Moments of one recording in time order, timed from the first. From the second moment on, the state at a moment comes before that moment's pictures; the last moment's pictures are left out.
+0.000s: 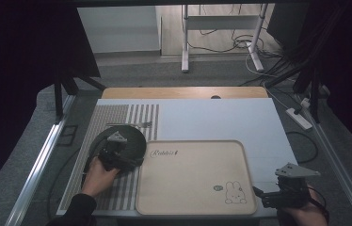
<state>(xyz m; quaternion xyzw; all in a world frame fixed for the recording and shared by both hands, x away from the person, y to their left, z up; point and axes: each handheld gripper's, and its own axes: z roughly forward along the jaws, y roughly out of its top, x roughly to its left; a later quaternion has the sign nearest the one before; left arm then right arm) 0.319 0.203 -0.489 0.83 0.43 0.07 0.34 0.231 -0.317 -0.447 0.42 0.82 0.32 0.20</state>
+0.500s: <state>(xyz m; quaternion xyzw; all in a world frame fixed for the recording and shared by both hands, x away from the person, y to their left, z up) 0.360 0.192 -0.491 0.83 0.43 0.08 0.34 0.232 -0.317 -0.447 0.42 0.83 0.32 0.20</state>
